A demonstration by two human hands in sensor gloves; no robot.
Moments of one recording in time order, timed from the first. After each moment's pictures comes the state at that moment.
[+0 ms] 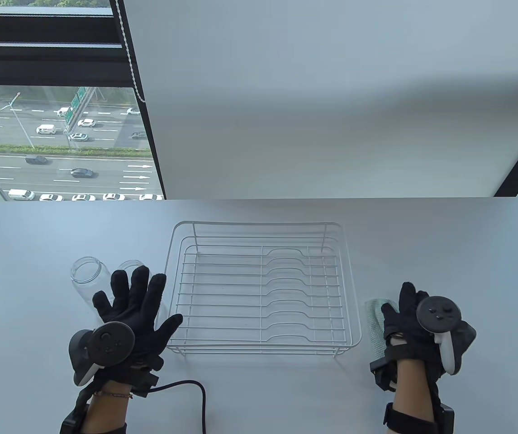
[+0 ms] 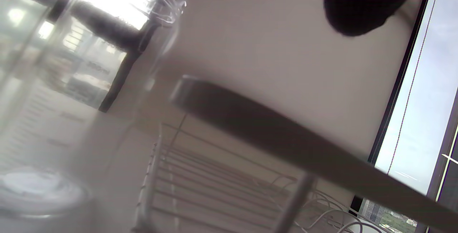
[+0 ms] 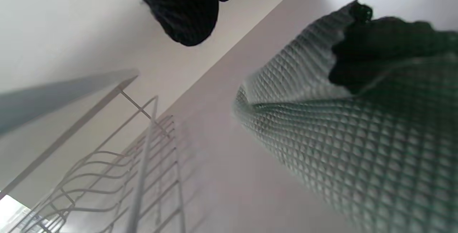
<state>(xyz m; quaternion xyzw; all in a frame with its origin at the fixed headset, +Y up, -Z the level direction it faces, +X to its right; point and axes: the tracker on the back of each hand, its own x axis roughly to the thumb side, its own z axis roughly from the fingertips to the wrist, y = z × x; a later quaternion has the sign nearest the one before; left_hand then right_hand) -0.285 -0.682 -0.313 0.15 -0.12 0.24 0.95 0.270 -0.736 -0.342 -0.23 0.07 0.91 0.33</state>
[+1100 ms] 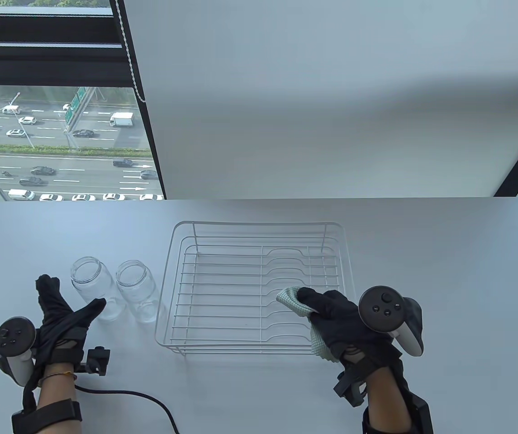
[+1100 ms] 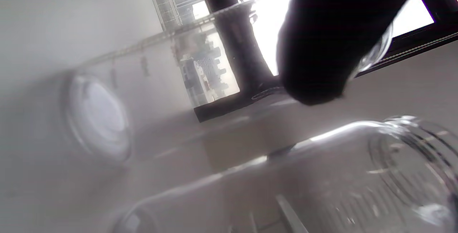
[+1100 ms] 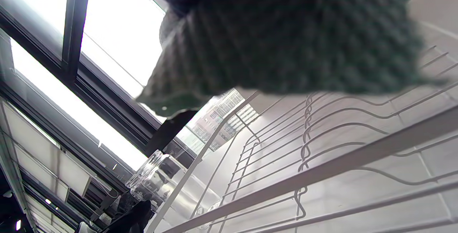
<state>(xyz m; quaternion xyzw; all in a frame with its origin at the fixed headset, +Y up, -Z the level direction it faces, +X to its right) -0.446 -0.762 -0.353 0.12 0.10 0.57 0.81 0.152 -0.641 -0.322 0.15 0.05 0.90 0.41</state>
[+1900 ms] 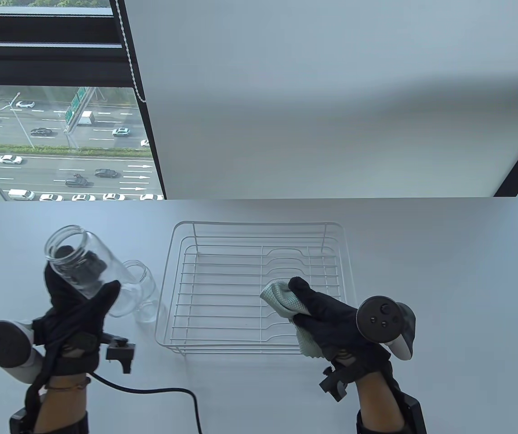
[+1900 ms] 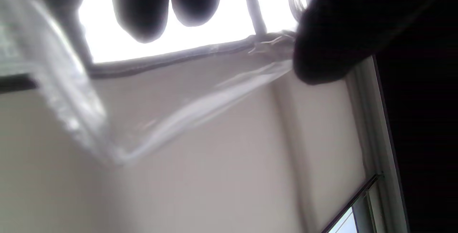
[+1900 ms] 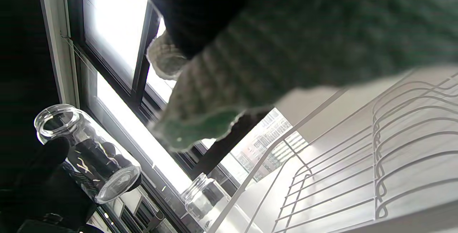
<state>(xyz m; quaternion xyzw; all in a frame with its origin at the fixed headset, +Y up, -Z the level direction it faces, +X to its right) -0.297 -0.589 -0.289 0.25 -0.18 0.65 0.69 0.134 -0.638 -0.315 0.23 -0.07 0.86 0.46</state>
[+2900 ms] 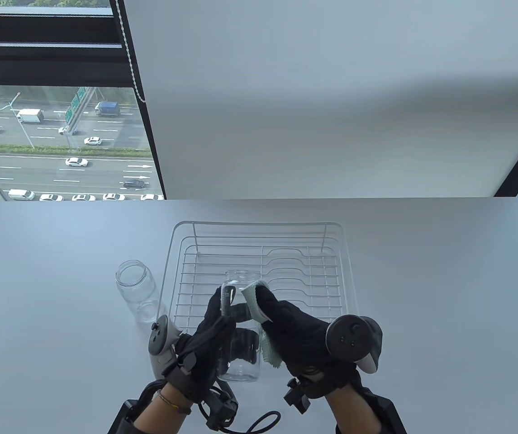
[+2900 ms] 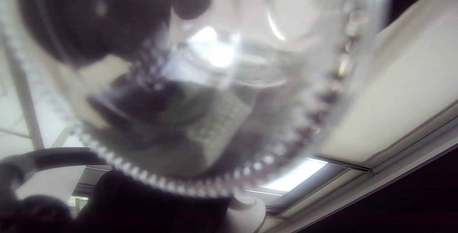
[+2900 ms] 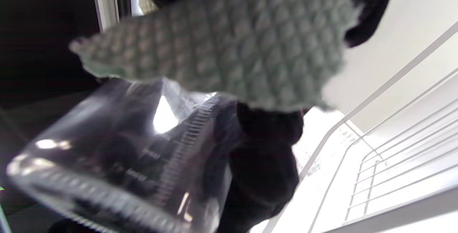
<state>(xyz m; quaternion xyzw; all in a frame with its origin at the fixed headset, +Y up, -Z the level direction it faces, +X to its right) -0.151 -0.708 -0.306 -0.11 -0.23 0.81 0.52 0.080 -0.640 -0.298 0.32 -0.06 0.82 0.48</state>
